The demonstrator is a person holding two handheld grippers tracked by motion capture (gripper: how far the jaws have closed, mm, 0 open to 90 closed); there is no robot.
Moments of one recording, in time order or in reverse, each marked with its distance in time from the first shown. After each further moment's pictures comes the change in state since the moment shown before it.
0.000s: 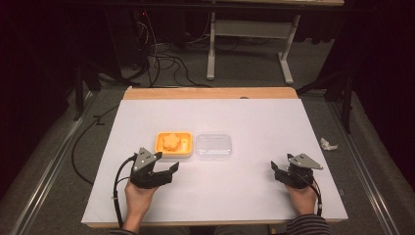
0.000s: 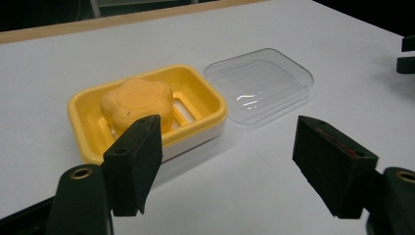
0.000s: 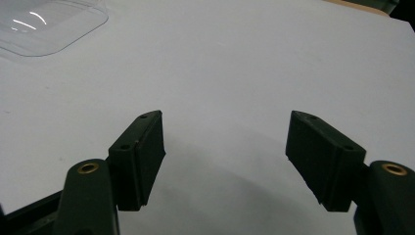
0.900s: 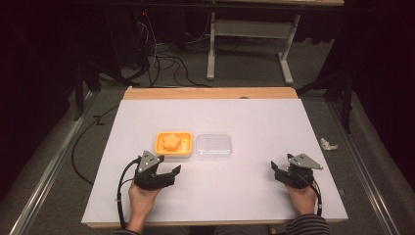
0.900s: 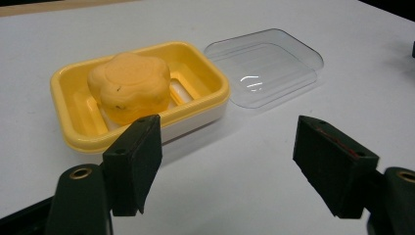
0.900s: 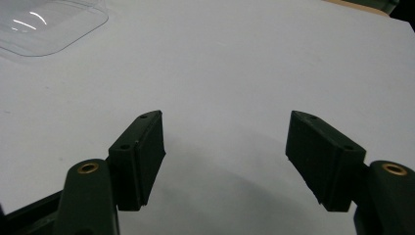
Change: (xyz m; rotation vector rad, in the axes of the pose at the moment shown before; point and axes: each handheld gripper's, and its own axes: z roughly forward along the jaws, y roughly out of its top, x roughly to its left) left arm 0.000 -0.015 0.015 0.032 0.002 -0.013; right arm 0.000 0.000 0.000 -0.001 0.000 0.000
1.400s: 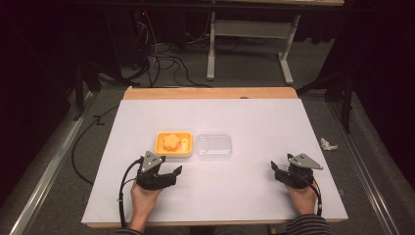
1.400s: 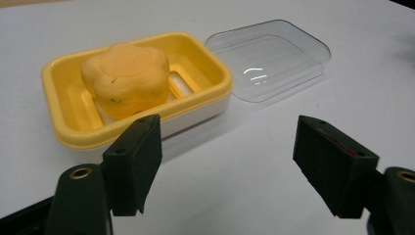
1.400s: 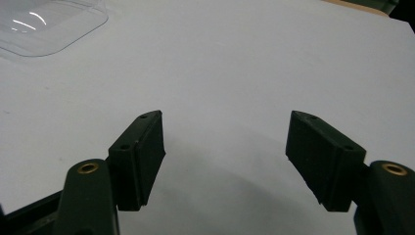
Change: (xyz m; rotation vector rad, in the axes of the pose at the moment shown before) left arm 0.000 -0.004 0.009 0.016 0.007 0.005; right arm 0.000 0.000 0.000 -0.002 0.000 0.001
